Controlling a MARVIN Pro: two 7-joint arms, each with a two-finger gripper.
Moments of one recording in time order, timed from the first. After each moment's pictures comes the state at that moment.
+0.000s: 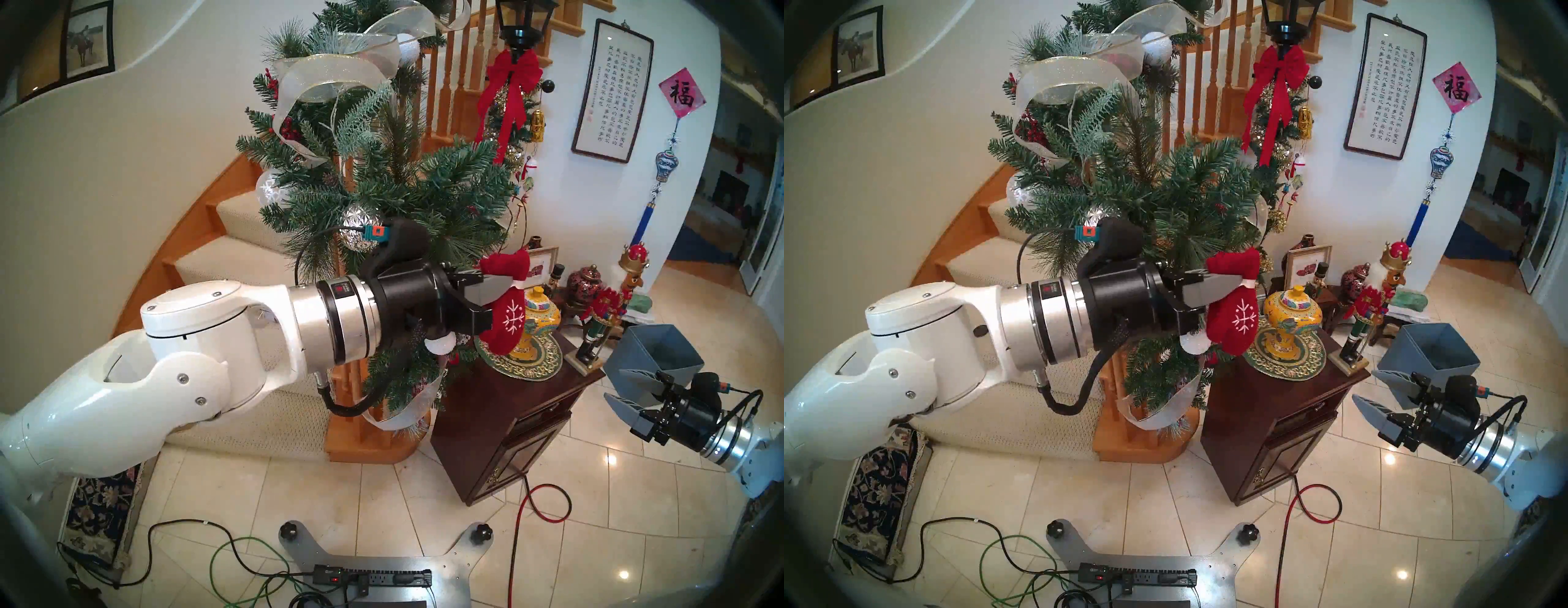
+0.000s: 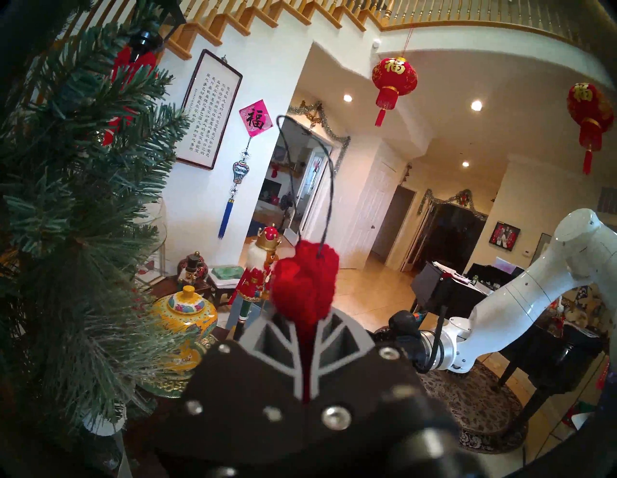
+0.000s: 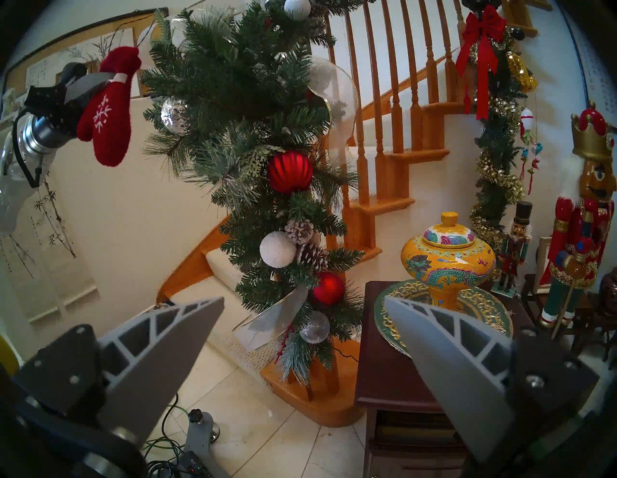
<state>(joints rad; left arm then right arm) 1.06 -0.58 -0.85 -2.41 -1.48 0.28 0.06 1.71 -0.37 -2.88 -1.82 1.83 -0.96 0.87</state>
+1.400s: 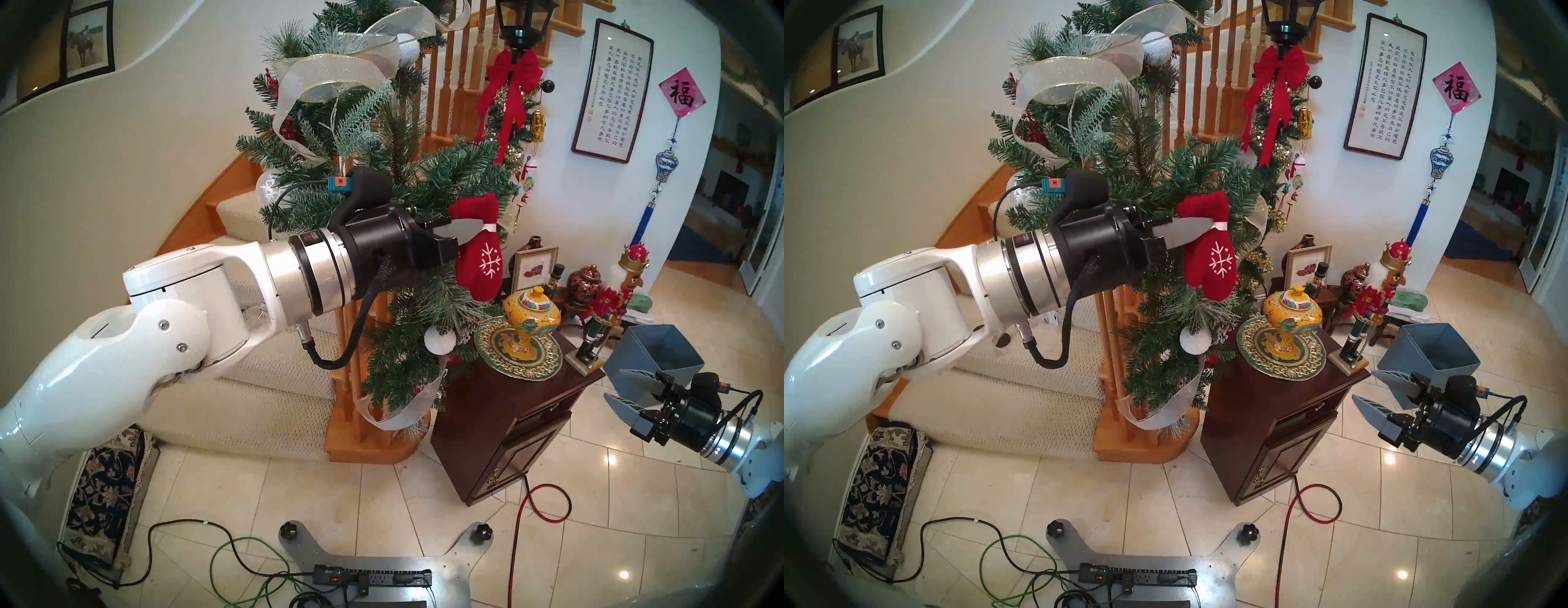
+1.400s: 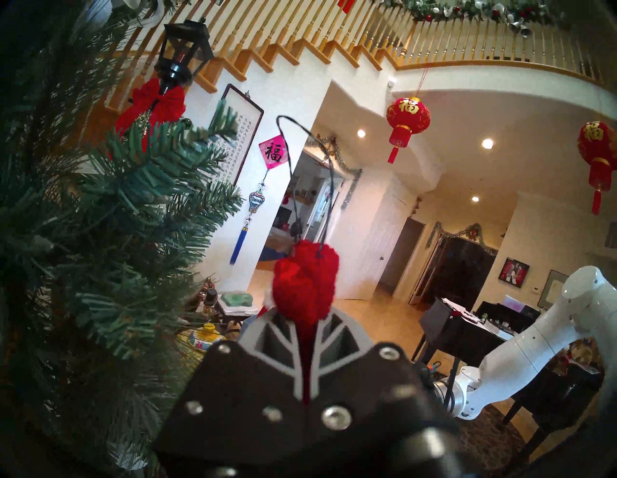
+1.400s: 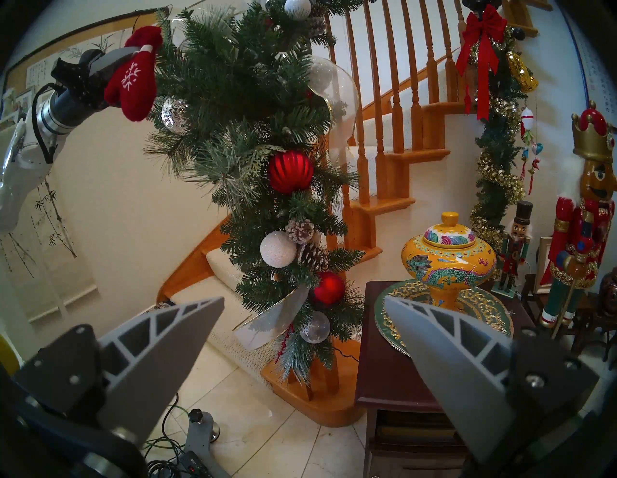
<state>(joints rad) 1.05 -0.58 -0.96 -2.35 -1.60 0.25 0.04 1.71 -0.37 -2.88 -1.82 1.83 -0.96 0.87</state>
